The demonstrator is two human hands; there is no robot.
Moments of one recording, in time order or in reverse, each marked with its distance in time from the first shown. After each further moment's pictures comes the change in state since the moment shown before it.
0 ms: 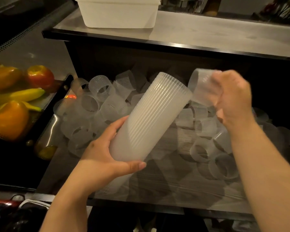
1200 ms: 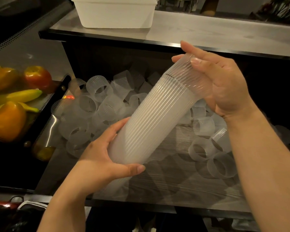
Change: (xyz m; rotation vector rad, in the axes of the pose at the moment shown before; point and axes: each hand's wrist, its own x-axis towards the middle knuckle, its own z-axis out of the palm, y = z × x) left_hand -0.001 0.004 0.000 0.015 -0.030 0.022; right_hand -0.014 -0.047 0.028 -0.065 -0.512 -0.177
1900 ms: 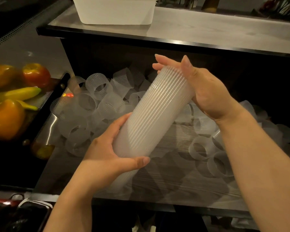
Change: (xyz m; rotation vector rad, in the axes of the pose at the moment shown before) left_hand 0.005 0.001 0.010 -0.020 0.054 0.009; right_hand 0.001 0.015 0.013 -0.236 -0.268 0.104
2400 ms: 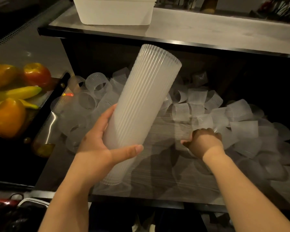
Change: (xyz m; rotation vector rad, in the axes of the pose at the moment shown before) left_hand -0.005 -0.002 -0.005 -0.155 0.110 0.007; right_hand -0.069 0.132 0.020 -1.206 -0.064 0.842
